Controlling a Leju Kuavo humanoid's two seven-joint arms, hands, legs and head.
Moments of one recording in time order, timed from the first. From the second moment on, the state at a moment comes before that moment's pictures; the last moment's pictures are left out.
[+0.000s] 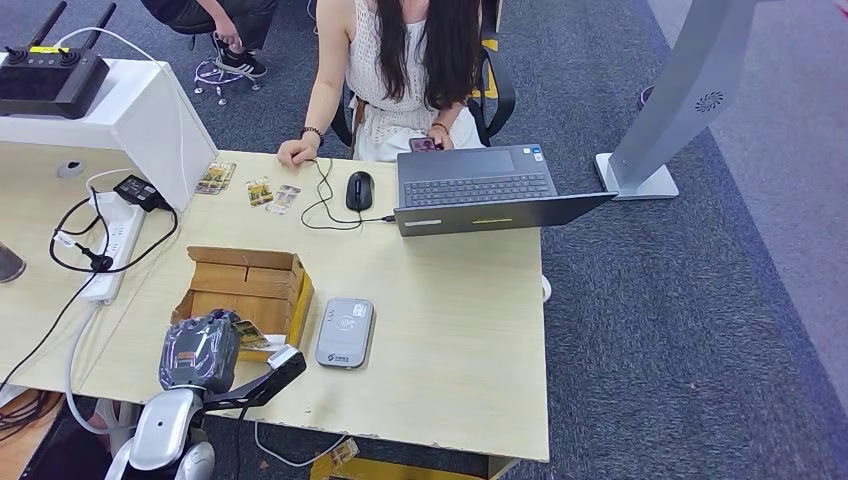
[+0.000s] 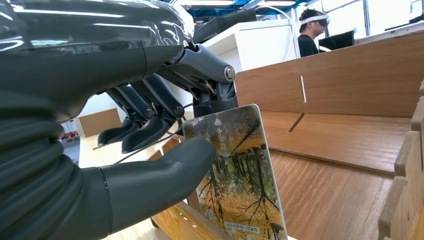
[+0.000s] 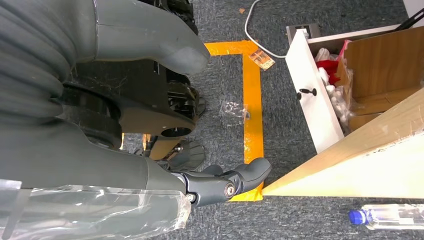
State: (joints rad) left arm 0.00 0.07 -0.16 -1.28 -1.47 0.08 0.11; right arm -0.07 0.25 -0.68 -0.30 0.51 0.05 -0.49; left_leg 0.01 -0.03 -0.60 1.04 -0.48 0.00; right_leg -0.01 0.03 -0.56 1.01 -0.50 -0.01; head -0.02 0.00
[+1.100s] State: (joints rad) left arm -0.25 0.06 -0.15 -1.27 -1.54 0.28 0.14; right arm -0.09 0.26 -0.69 -0.29 0.54 0.05 -0.50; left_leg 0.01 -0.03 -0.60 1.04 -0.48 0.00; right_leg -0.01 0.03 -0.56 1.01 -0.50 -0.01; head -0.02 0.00
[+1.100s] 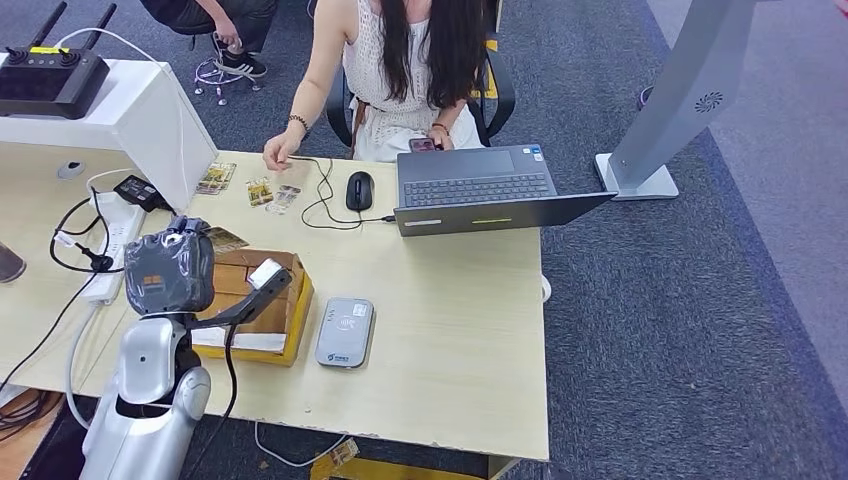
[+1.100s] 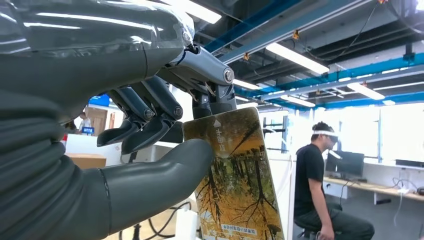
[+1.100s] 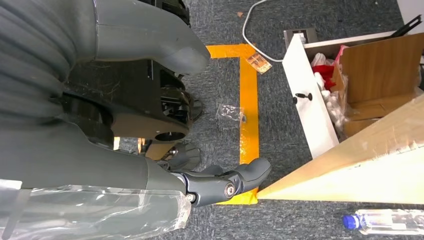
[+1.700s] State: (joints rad) left arm -0.63 0.15 -0.16 -0.98 -1.54 0.16 0.18; right arm -0.10 0.25 -0.67 -0.28 0.56 0.06 -0.48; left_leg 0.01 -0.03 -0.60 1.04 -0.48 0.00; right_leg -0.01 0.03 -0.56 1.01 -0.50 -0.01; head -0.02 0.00
